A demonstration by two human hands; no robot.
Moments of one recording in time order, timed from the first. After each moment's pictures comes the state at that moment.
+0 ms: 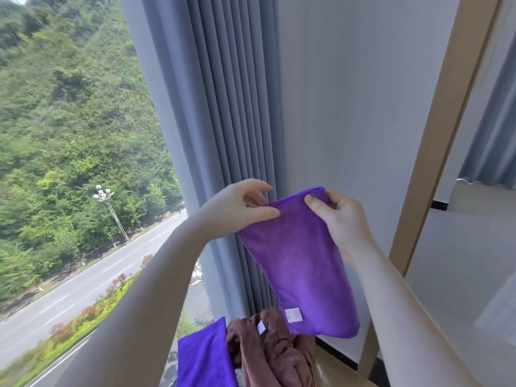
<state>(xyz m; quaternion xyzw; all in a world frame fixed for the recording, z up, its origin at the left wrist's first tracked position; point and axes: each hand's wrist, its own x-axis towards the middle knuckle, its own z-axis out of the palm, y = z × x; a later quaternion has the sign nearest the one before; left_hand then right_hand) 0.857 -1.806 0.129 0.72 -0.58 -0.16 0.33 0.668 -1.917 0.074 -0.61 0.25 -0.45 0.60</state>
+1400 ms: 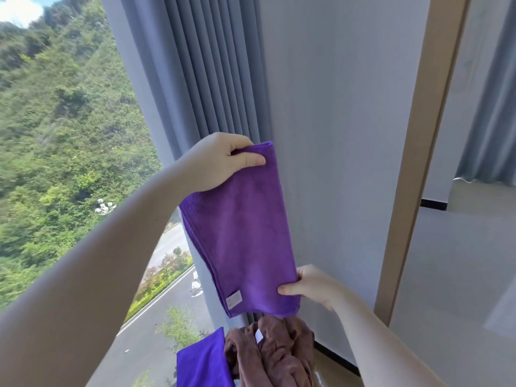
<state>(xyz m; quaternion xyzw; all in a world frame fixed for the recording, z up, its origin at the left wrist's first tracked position) 0.844 -1.822 0.229 0.72 -0.63 0.02 0.28 0.678 -1.937 -0.046 -0.72 0.30 -0.08 0.62</state>
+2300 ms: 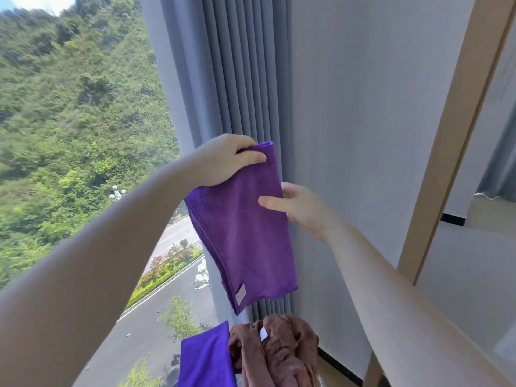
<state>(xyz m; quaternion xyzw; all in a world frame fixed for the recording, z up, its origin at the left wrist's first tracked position) 0.871 -1.808 0.227 0.76 -0.61 0.01 0.23 0.720 -1.923 0.119 -0.73 0.13 -0.20 0.64</state>
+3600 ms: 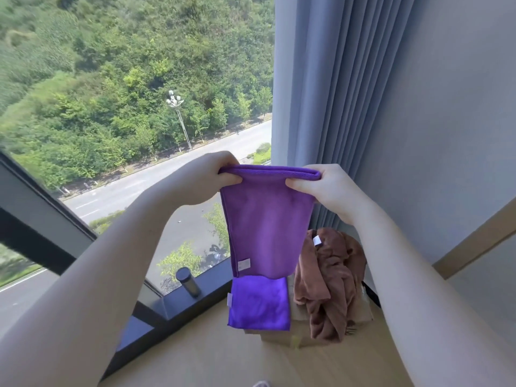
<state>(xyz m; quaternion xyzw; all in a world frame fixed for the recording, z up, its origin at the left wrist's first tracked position) 0.940 -1.596 0.048 0.88 -0.41 -0.11 0.22 0.776 -1.797 0.009 -0.77 0.18 -0.12 0.59</state>
